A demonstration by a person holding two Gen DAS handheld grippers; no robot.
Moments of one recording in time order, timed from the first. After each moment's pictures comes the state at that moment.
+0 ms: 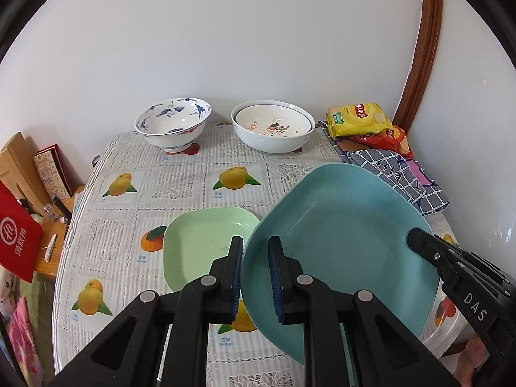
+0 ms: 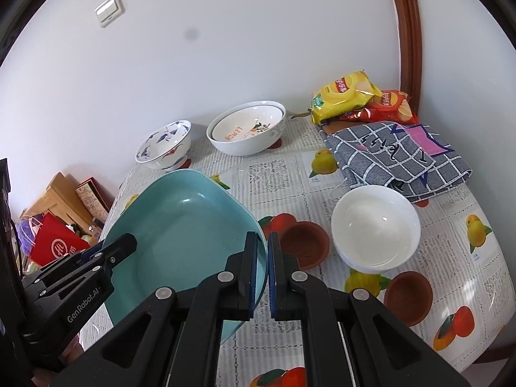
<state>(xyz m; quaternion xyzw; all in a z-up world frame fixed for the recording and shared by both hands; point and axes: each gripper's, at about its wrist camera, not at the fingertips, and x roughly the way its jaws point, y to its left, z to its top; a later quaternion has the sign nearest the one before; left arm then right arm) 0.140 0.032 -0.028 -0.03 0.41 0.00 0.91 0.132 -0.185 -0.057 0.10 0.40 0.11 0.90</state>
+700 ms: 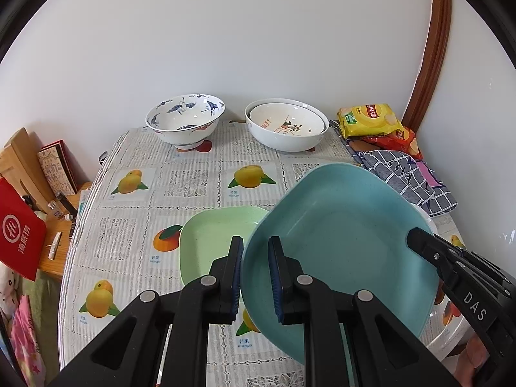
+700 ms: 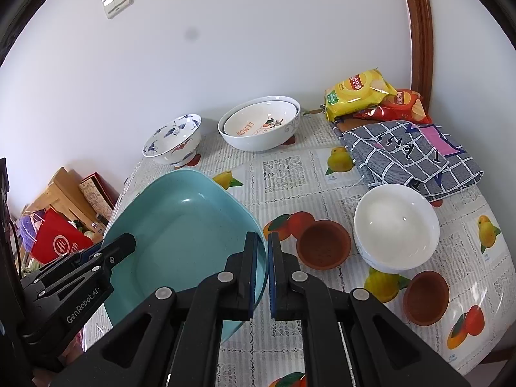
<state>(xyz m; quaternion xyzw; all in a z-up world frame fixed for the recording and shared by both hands) 0.144 0.052 -0.032 -0.03 0.41 0.01 0.91 0.140 -0.163 -0.062 0.10 0.41 0.12 0.90</state>
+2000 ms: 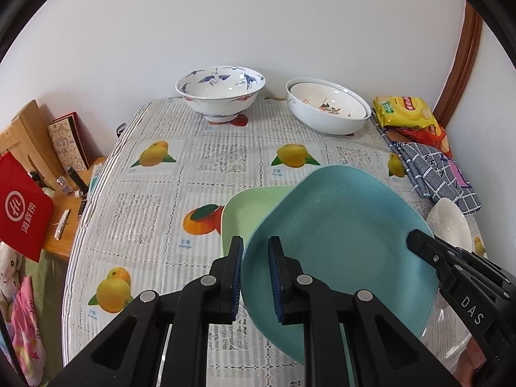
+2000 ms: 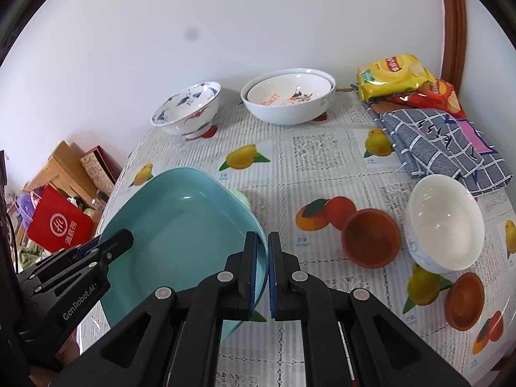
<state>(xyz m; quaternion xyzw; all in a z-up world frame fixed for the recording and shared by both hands) 0.154 0.104 -0.072 -0.05 0.45 0.05 0.89 0.163 -0.104 -0.095 0.07 0.45 0.14 0.88</state>
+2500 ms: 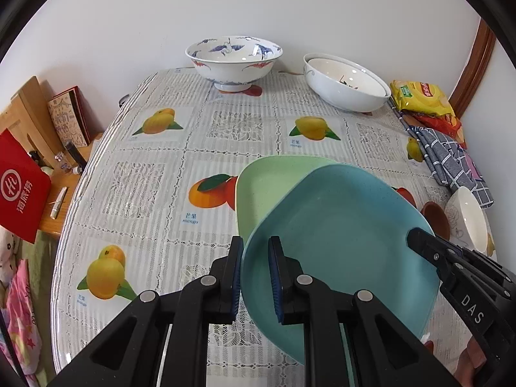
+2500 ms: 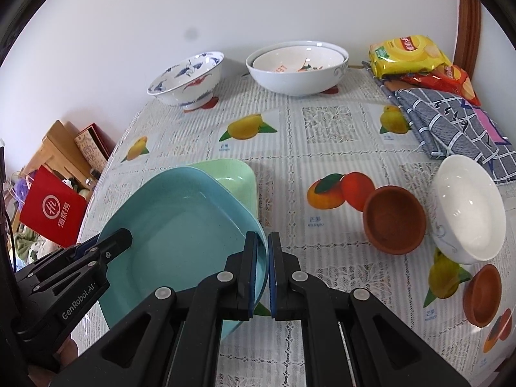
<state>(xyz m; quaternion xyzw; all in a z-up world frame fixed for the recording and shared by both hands) 0.161 0.121 -0.110 -0.07 0.48 0.06 0.87 0.170 -0.084 -0.129 0.05 0.48 0.15 0.86</state>
